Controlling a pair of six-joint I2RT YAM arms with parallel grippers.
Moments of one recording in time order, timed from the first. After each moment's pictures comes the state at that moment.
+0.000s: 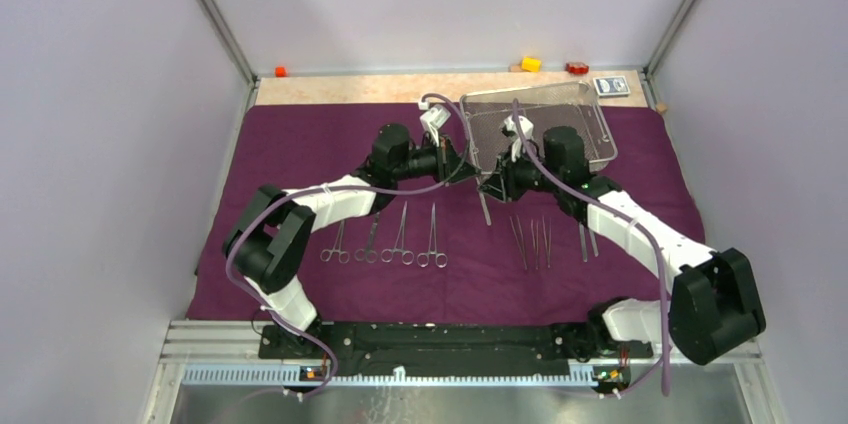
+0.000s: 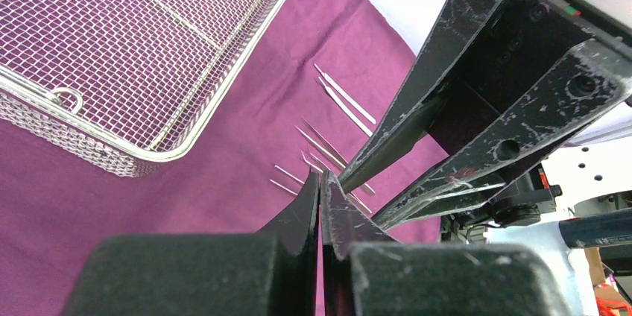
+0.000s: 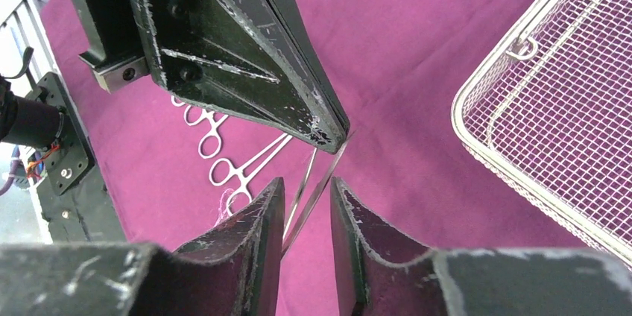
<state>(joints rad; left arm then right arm) -0.60 1.70 0.94 0.61 0.68 -0.57 0.44 1.25 0.81 -0.05 -0.57 0.08</state>
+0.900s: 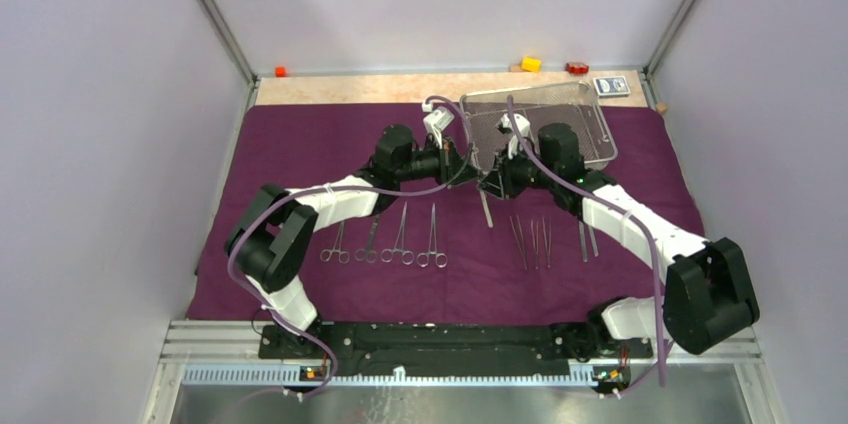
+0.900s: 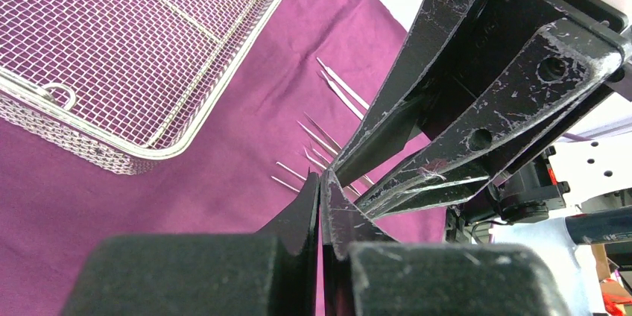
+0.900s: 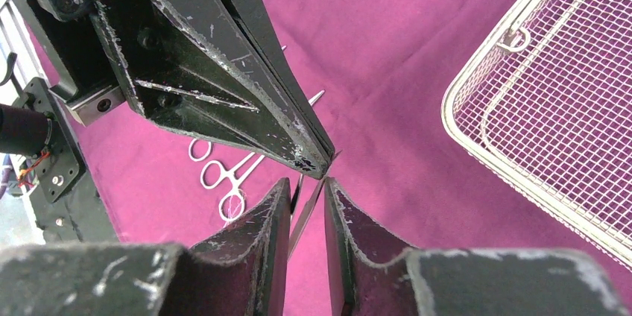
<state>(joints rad) -0.61 1.71 0.95 0.59 0.66 -0.55 0.44 1.31 0.84 -0.07 -0.54 0.09</state>
